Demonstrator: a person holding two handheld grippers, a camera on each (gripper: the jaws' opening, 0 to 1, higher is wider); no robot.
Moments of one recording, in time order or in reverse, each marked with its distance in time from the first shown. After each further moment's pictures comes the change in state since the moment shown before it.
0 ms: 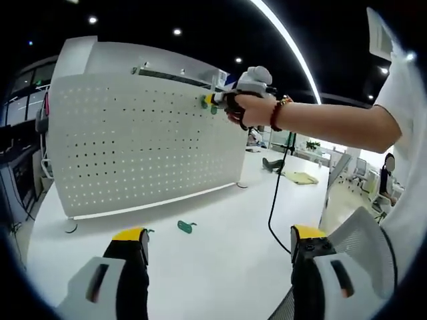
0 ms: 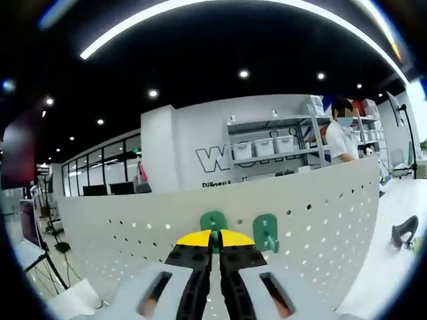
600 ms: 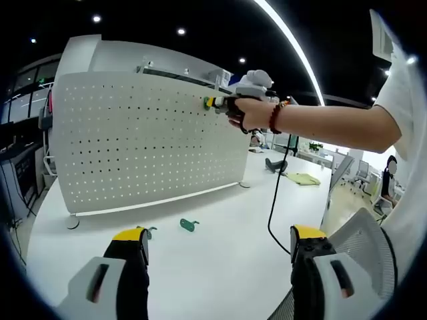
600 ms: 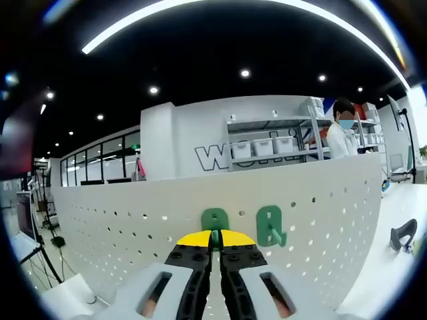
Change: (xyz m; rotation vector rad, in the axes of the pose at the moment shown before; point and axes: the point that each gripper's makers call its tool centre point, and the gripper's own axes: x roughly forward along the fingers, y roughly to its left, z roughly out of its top) left arm -0.003 0.004 -0.002 -0.016 -0.004 0.019; right arm 0.004 0.003 -0.008 -0.049 -0.001 0.004
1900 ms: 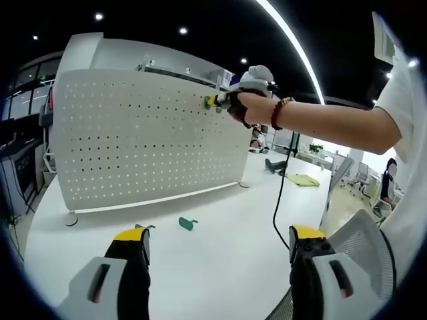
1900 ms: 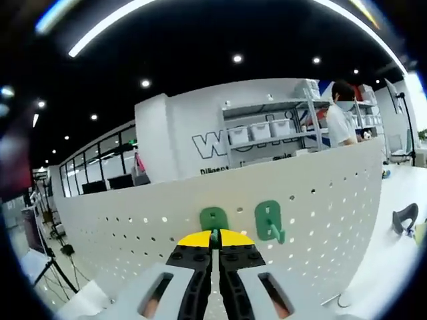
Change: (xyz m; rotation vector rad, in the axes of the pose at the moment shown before) left arm 0.001 -0.001 -0.001 -0.015 0.004 -0.004; right arm -0.001 -0.002 -0.002 0.209 0.067 0.021
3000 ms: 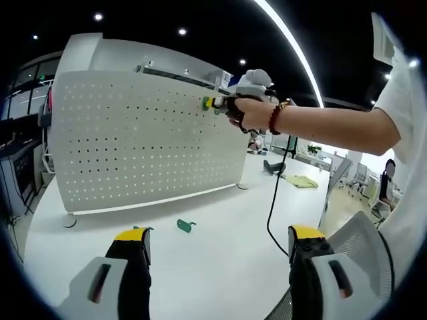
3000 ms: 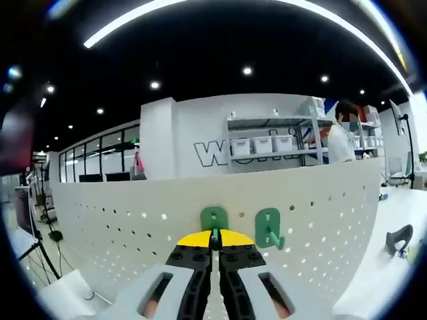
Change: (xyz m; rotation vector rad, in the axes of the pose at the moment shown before) left arm -0.001 -0.002 0.004 -0.001 -0.008 -0.009; right arm 0.003 0.002 0.002 -0.239 -0.019 -0.052
